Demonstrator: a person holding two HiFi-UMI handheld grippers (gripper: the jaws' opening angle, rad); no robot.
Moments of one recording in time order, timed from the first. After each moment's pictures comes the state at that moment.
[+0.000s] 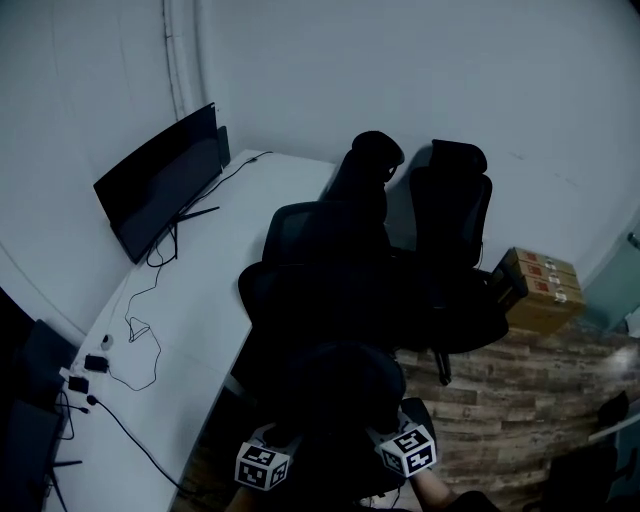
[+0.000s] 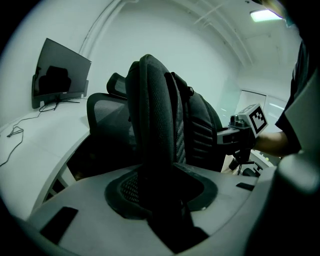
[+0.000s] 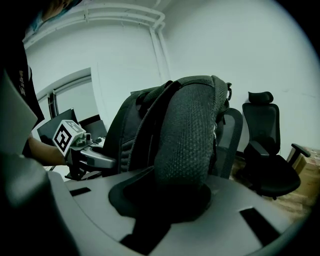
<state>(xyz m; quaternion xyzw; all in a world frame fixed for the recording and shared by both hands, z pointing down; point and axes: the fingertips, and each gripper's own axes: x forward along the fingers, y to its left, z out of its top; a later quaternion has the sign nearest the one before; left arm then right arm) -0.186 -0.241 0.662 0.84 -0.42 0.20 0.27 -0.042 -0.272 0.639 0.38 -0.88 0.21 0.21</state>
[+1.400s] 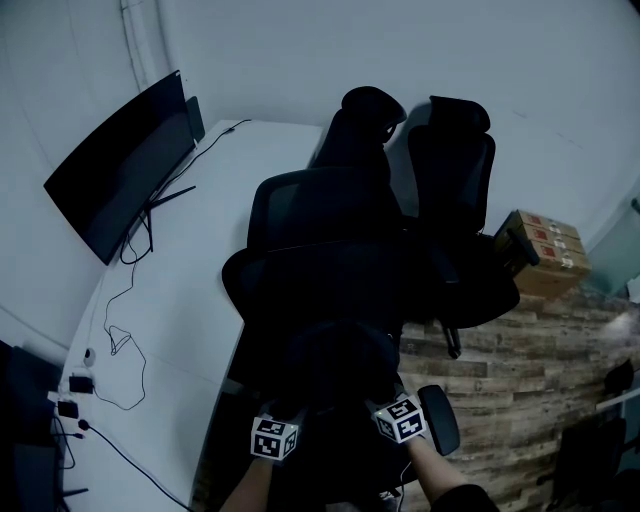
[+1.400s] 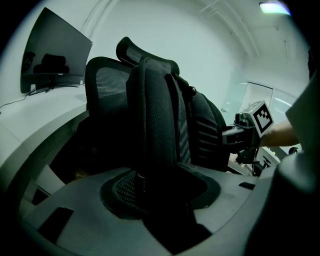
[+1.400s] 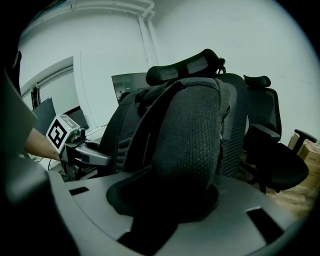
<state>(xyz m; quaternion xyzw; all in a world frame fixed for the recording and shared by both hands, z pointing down) -0.209 -0.361 0.814 0.83 -0.42 0.24 0.28 -0.052 -0.388 0.799 0.41 -0.85 0.23 0.23</state>
